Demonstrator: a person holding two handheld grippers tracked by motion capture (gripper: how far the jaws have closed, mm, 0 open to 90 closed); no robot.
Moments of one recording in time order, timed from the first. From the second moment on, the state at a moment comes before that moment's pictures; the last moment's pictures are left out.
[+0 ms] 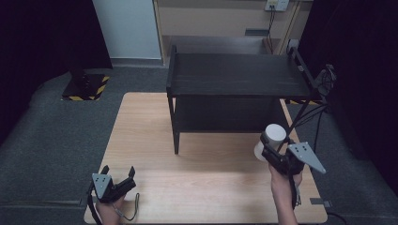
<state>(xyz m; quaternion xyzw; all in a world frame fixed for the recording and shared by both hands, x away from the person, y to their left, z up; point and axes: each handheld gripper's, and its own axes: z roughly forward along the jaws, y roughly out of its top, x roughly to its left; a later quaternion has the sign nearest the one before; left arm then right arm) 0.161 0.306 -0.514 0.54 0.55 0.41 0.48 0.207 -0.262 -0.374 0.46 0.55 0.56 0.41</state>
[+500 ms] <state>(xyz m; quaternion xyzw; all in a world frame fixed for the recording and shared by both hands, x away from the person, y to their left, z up) 0.162 0.309 -0.515 0.53 0.56 0.41 0.49 0.255 -0.259 -0.344 0.46 0.54 0.57 0.41</state>
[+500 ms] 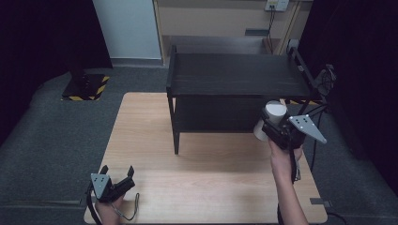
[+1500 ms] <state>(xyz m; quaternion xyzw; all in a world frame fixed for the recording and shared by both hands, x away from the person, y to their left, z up) 0.165 0.308 -0.513 0.54 0.55 0.41 0.48 0.322 -0.239 -0.360 0.46 0.52 0.56 0.45</state>
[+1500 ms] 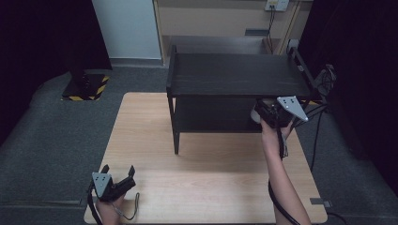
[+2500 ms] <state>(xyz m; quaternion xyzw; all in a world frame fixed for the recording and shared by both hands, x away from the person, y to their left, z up) 0.165 0.305 -0.512 0.55 0.55 0.41 0.47 0.260 -0.254 -0.398 0.44 0.52 0.57 0.46</state>
